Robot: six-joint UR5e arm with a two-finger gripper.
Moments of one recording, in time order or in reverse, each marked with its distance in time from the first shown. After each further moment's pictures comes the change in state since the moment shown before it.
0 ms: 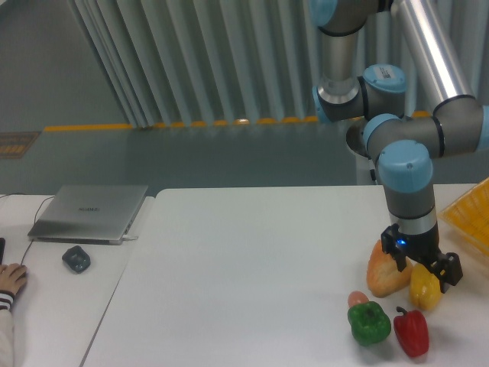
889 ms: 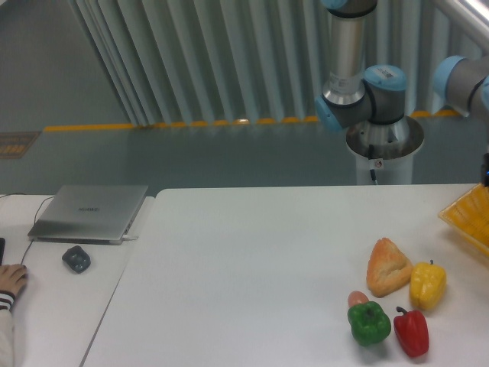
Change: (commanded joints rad) arm 0.393 0.146 -0.043 -0.097 -0.021 0.498
